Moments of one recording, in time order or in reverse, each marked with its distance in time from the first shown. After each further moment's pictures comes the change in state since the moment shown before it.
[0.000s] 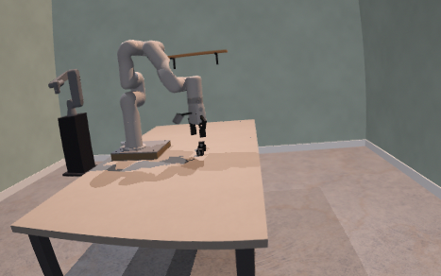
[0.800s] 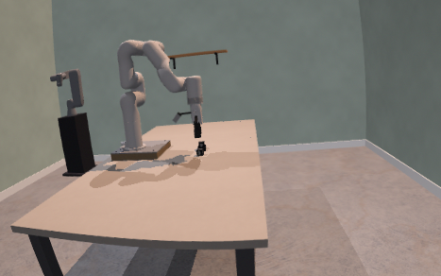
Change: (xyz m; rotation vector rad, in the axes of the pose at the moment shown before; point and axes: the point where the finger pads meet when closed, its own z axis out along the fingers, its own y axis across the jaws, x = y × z) arm 0.000 0.000 0.000 0.000 0.000 0.539
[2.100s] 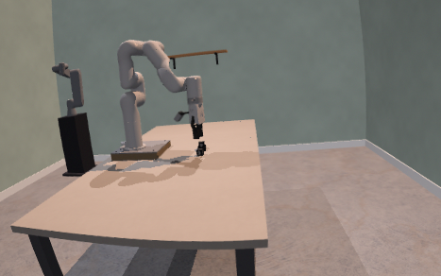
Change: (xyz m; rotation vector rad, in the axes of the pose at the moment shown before) arm 0.000 0.000 0.000 0.000 0.000 0.315
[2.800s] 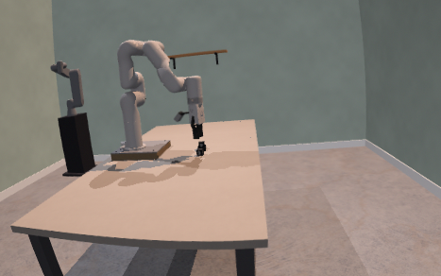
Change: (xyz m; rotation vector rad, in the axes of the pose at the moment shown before) arm 0.000 0.000 0.000 0.000 0.000 0.000
